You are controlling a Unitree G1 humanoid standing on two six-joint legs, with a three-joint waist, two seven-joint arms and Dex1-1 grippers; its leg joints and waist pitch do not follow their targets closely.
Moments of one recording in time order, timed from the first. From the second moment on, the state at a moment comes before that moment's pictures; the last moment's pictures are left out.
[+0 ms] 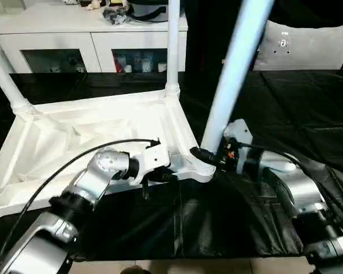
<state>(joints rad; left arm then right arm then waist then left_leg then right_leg) -0.60 0.39 -0.43 0.57 0.04 0.01 -1.07 -0.45 -0.36 0.18 0.36 0.24 0.17 0.90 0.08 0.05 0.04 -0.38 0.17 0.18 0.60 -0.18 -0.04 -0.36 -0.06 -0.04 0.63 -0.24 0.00</state>
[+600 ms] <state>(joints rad) -0.66 0.39 -0.43 0.69 0.04 -0.03 -1.13 -0.46 -0.35 0.19 0.34 0.23 0.23 0.89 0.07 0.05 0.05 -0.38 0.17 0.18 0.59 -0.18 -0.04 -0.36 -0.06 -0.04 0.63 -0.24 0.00</state>
